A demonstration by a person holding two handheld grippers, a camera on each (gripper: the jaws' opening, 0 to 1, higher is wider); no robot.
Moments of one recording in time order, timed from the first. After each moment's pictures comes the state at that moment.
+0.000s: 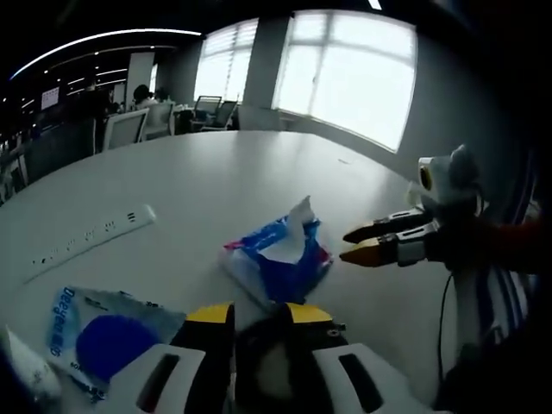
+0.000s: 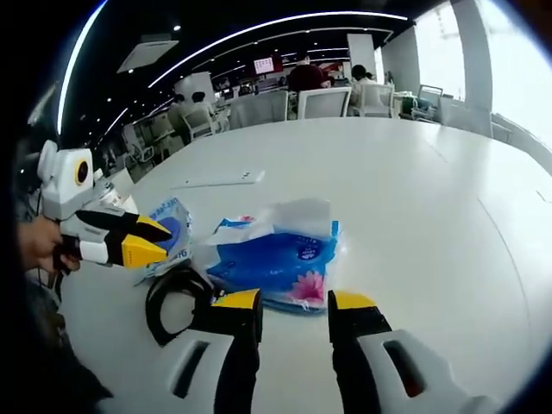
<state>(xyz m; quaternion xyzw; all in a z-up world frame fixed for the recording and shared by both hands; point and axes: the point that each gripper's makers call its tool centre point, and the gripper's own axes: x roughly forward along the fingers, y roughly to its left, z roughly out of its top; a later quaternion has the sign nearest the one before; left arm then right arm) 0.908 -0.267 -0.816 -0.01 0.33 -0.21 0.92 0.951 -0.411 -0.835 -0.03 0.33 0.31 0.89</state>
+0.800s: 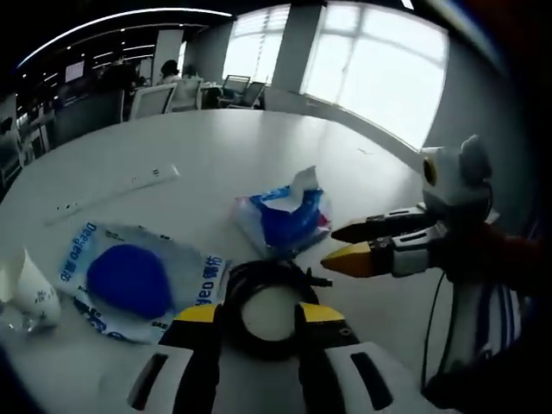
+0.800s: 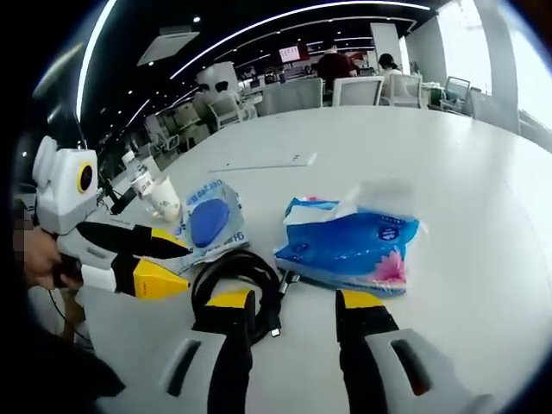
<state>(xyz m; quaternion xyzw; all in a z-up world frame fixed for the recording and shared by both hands) 0.848 -0.257 -0.831 -0.04 0.39 -0.14 0.91 0.904 -0.358 -0.840 -0.03 0.36 0.37 0.86</state>
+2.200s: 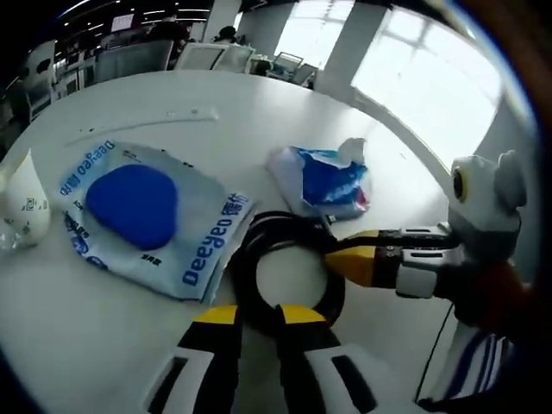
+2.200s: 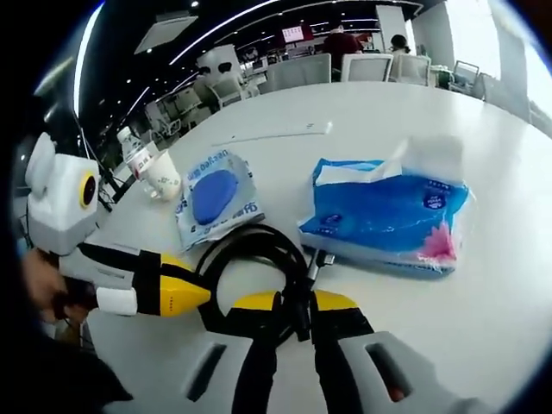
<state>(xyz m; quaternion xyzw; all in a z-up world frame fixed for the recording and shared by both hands) 0.831 -0.253 -0.879 -0.12 0.46 -0.05 0.88 0.888 -0.334 -0.872 -0.04 0.40 0.37 0.83</state>
